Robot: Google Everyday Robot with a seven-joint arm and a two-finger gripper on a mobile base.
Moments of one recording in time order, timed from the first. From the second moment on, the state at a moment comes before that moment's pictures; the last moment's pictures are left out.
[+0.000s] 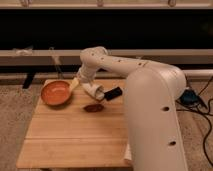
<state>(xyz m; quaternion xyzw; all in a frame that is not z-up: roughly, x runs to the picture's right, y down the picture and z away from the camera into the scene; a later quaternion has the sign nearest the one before) -0.143 -0.009 0.850 -0.35 0.00 0.53 0.77</state>
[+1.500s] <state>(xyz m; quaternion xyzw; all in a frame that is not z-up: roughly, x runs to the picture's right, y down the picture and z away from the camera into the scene) -0.079 0.077 0.776 -0.30 0.03 0.54 0.79</state>
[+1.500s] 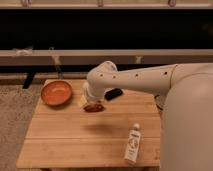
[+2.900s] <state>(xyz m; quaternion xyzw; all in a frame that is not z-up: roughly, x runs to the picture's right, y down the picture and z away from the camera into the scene) 0.062 0.133 0.780 -0.28 0.16 0.61 0.73</state>
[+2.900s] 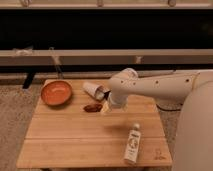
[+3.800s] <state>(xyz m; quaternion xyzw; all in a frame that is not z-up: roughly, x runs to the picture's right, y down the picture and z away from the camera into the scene) 0.149 0.228 0.769 -0.27 0.25 0.68 0.63</state>
